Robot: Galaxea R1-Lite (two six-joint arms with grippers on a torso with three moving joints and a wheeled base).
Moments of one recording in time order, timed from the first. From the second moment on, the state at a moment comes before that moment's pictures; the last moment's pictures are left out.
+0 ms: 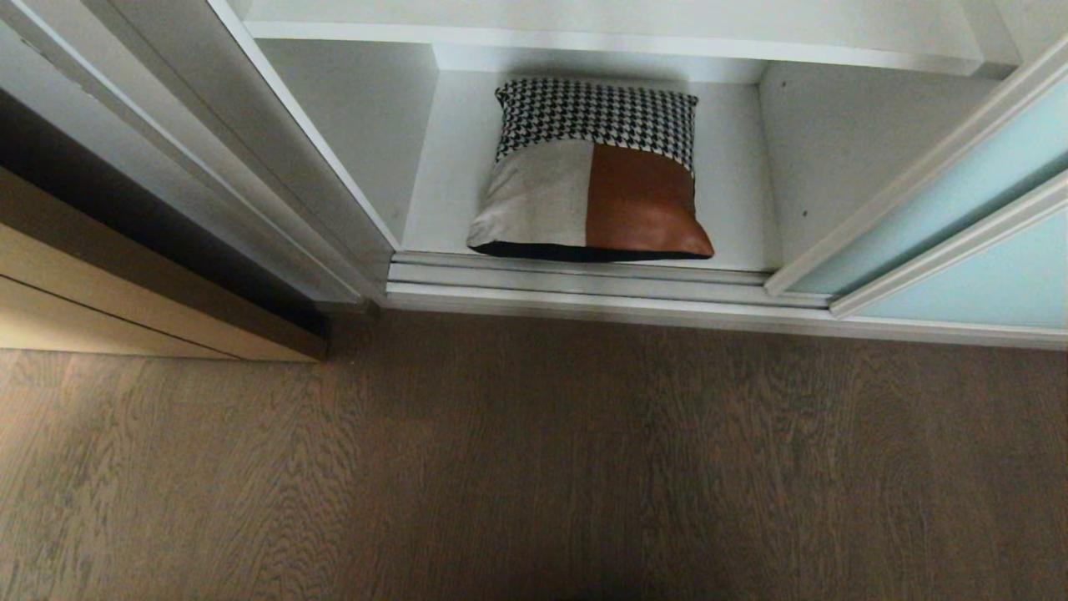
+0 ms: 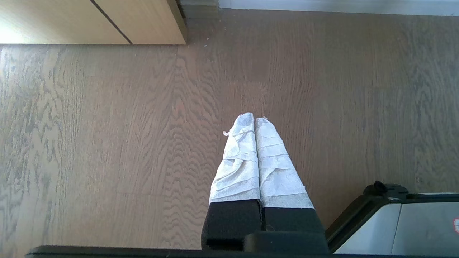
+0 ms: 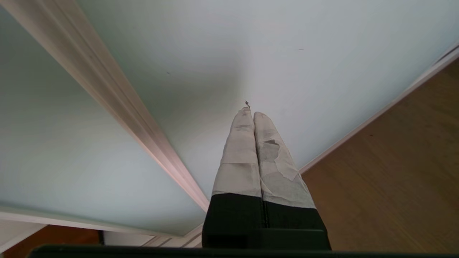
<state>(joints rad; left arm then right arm) 0.00 0.00 0.00 0.01 -0.03 0.04 -0.93 1.28 -1.64 0.11 0.24 0.56</state>
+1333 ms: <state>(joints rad) 0.00 0.00 0.00 0.01 -0.03 0.04 -0.84 1.29 -1.60 0.05 0.27 0.56</state>
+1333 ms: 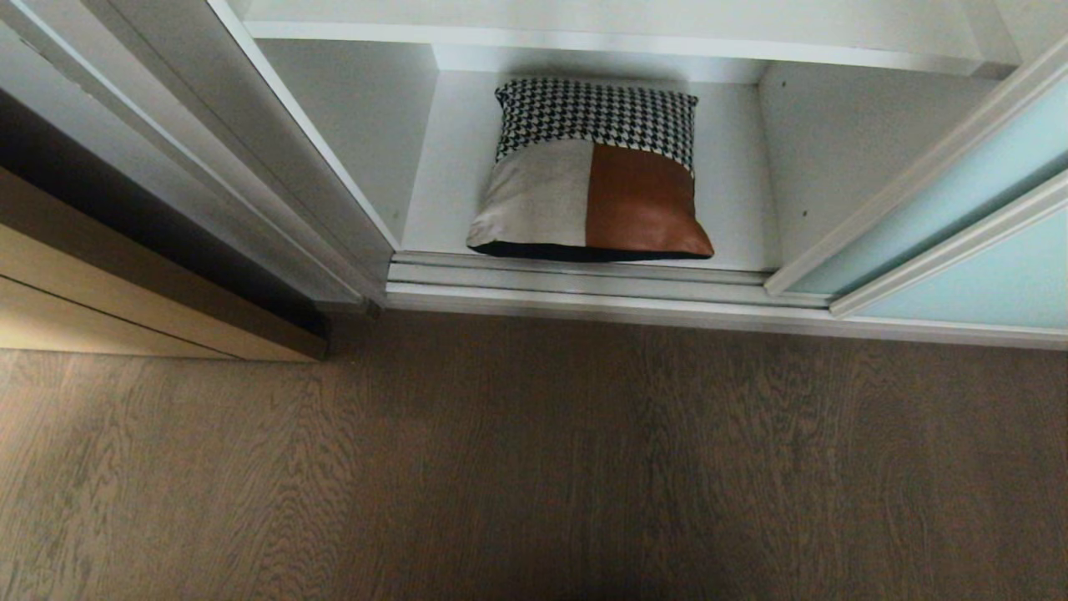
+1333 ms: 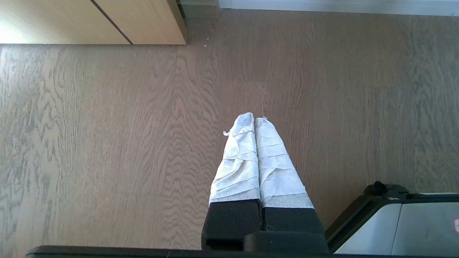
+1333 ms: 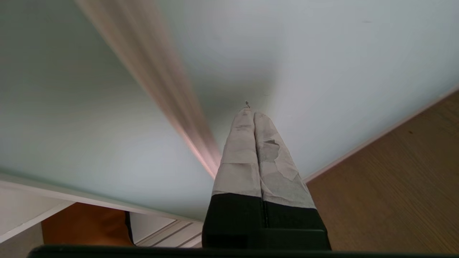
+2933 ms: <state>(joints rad) 0.00 0.00 0.00 0.01 -0.03 0.04 -0.87 1.16 -1.47 -0.04 0.27 0.46</state>
